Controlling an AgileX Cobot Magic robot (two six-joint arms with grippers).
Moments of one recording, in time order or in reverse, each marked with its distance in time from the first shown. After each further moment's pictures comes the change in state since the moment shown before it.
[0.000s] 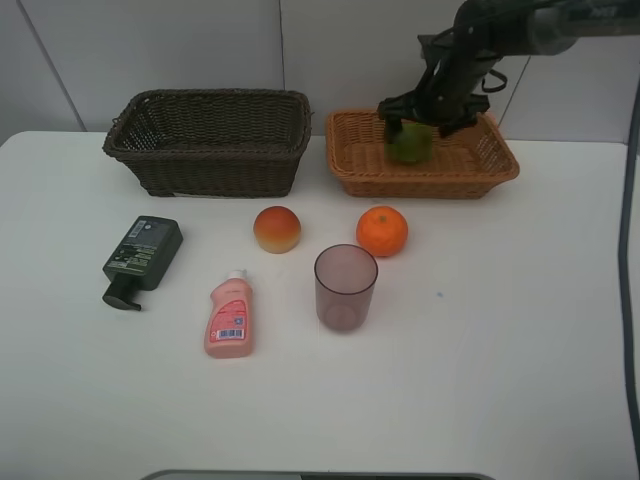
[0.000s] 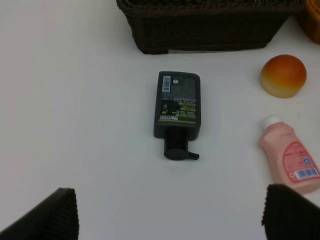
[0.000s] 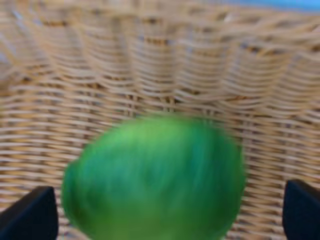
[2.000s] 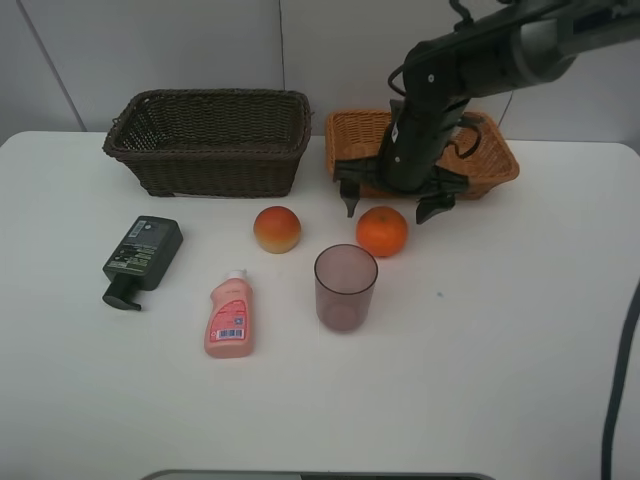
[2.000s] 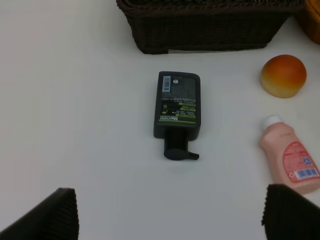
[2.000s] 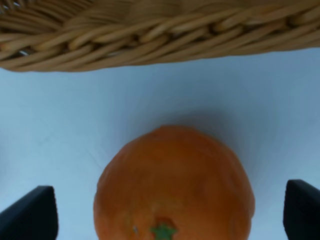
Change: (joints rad) left arm 0.000 0.000 0.000 0.000 0.000 0.000; right arm 0.254 -0.213 0.468 -0.042 0.027 0.525
